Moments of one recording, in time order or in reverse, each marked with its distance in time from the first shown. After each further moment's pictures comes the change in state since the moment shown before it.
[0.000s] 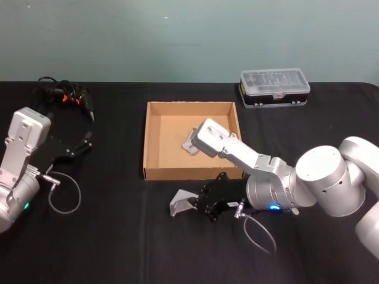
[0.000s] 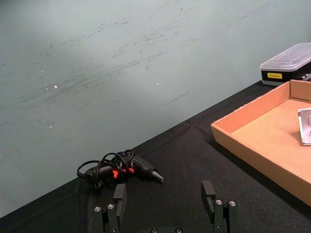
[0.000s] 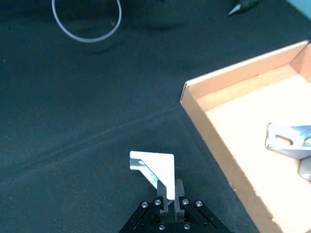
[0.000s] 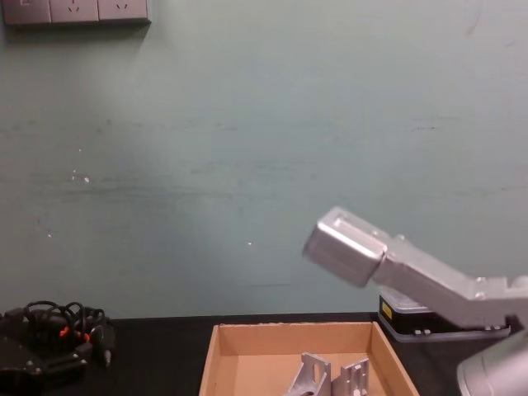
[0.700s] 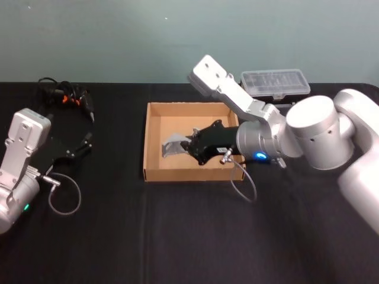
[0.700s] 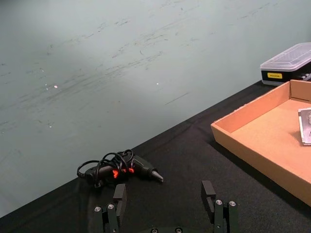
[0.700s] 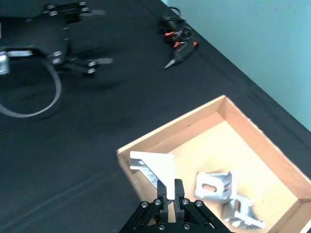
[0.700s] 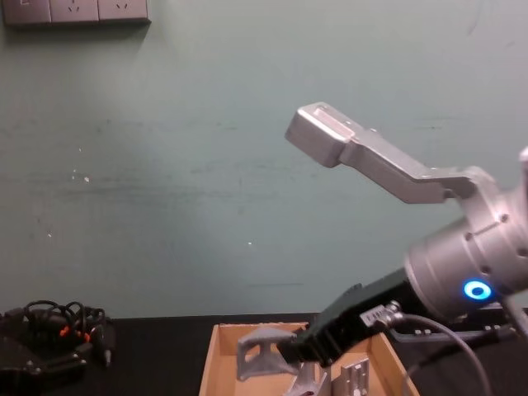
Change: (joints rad) left arm 0.000 0.000 0.000 0.000 0.000 0.000 0.000; right arm 0.135 -0.115 0.059 0.088 0.020 0.060 -0.079
